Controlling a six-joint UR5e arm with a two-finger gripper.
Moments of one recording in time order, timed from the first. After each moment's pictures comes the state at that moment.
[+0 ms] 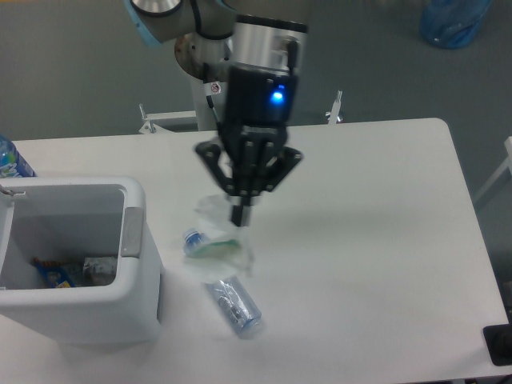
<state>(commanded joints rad) 2.35 -1.70 -1.42 -0.92 1.08 -0.13</state>
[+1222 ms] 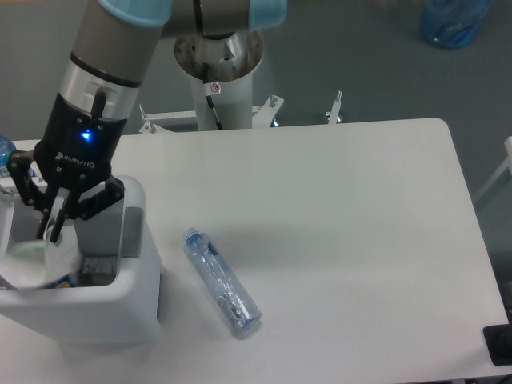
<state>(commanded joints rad) 2.15 -1.78 -1.42 -0.90 1.03 -0.09</state>
